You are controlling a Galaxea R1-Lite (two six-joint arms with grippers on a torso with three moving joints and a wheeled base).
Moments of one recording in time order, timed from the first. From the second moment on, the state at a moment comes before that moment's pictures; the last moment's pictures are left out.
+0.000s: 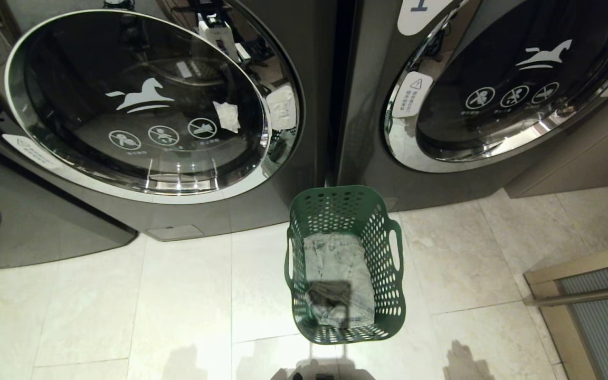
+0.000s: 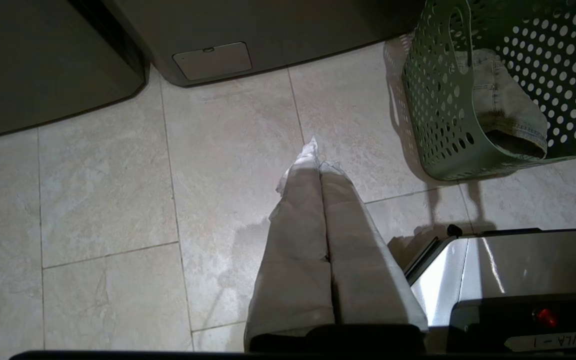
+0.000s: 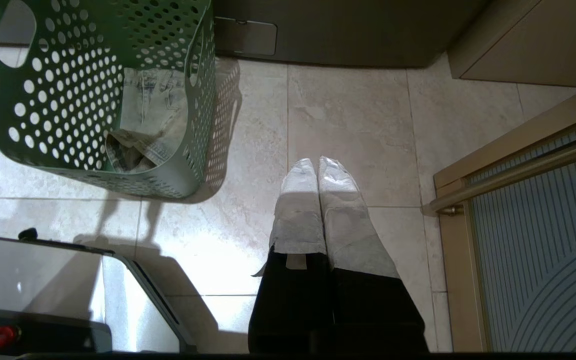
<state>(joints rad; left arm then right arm) -0.01 0.00 -0.05 0.13 -0.02 0.10 0.00 0.00 0.00 0.00 0.03 -0.15</state>
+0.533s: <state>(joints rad) -0.01 0.00 -0.04 0.13 -0.02 0.09 0.00 0.00 0.00 0.00 0.03 -0.15</state>
